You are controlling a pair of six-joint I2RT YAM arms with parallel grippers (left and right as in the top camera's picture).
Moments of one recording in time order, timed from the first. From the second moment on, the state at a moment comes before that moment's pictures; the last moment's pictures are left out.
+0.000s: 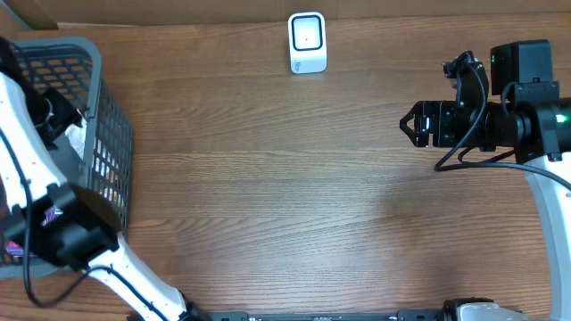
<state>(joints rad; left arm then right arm) 0.56 2.14 2.31 -1.60 -0.04 -0.32 0.07 1.42 1.60 -1.26 -0.37 0.07</state>
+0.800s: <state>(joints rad) 0.63 1.44 1.49 -0.93 -0.05 -0.31 0.07 1.42 1.60 -1.27 -0.37 0.07</state>
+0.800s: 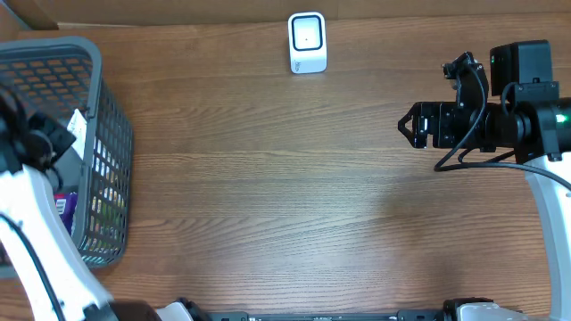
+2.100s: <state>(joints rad) 0.64 2.00 1.41 -0.68 0.10 -0.23 0.07 1.42 1.60 -1.29 -0.37 0.07</state>
